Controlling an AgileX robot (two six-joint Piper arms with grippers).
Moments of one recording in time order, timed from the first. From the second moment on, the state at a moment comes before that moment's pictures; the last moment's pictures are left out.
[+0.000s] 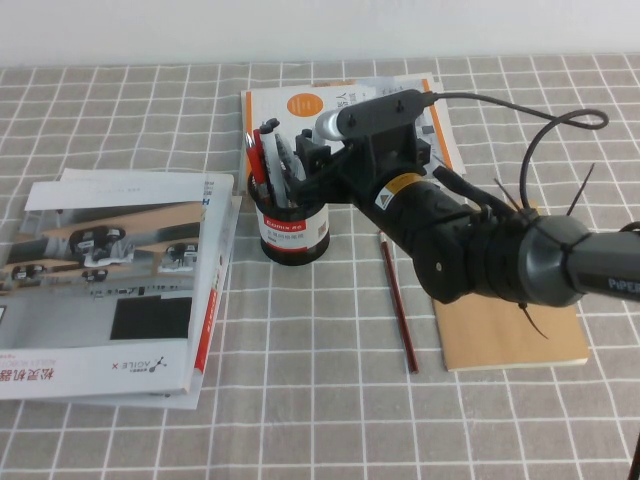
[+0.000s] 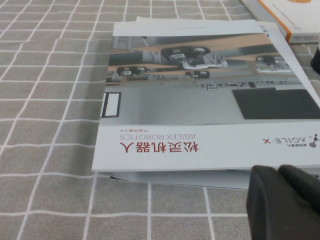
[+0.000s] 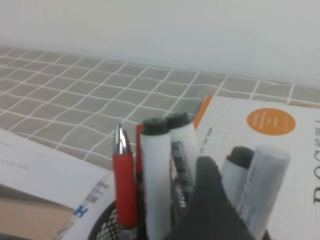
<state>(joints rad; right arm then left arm) 0.68 2.02 -1.28 0.24 -0.53 -0.05 -0.07 -0.02 0.03 -0.06 0.38 0.07</state>
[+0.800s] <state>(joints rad) 0.67 2.13 -1.40 0.31 -0.55 -0.05 -0.07 -0.02 0.03 -0.06 0.38 0.07</state>
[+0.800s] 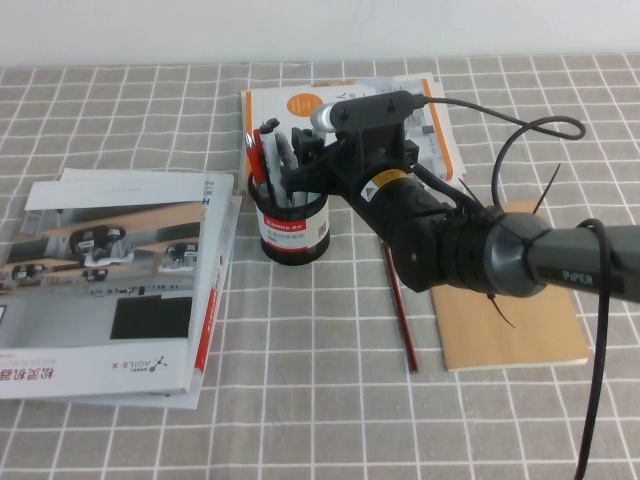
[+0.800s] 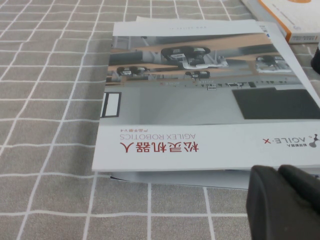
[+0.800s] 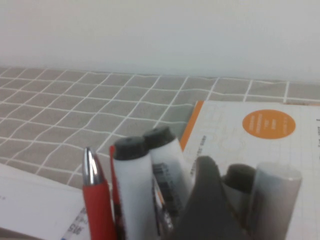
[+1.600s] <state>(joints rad) 0.67 2.18 -1.44 0.33 -0.56 -0.05 -0.07 -0.02 0.03 -0.06 0.38 0.07</state>
